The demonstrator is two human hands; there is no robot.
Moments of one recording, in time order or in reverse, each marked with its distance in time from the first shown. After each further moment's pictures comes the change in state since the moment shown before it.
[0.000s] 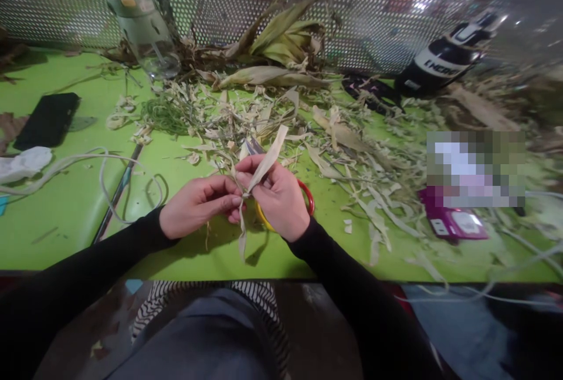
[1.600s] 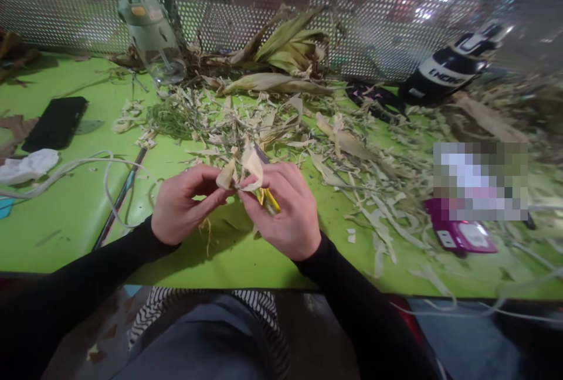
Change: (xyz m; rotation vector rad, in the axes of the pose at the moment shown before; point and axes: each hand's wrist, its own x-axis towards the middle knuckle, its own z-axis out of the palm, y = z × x) left_hand -0.008 0.003 -0.007 0.771 0.397 0.551; right_hand -0.004 -0.001 -0.013 -0.605 0.131 -0.699
